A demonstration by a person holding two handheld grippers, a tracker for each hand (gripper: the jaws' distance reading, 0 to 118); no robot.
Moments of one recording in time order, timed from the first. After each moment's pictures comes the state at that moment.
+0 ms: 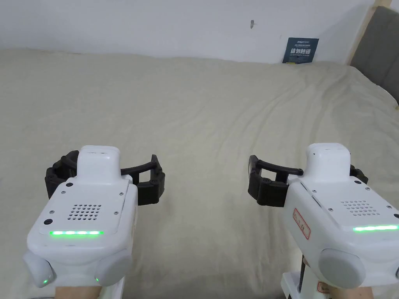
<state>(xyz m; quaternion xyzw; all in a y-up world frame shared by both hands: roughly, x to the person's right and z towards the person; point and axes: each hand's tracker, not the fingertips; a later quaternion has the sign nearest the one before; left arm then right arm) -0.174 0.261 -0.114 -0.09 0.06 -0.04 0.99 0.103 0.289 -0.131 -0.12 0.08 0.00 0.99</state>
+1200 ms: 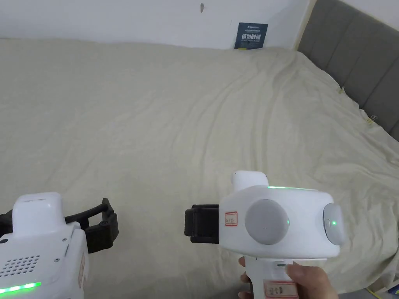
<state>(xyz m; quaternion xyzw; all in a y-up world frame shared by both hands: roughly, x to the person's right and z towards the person) -0.164 0.228 -0.105 -0.21 0.06 0.01 0.98 0.078 0.279 -0.147 -0.50 0.04 -0.05 0.86</state>
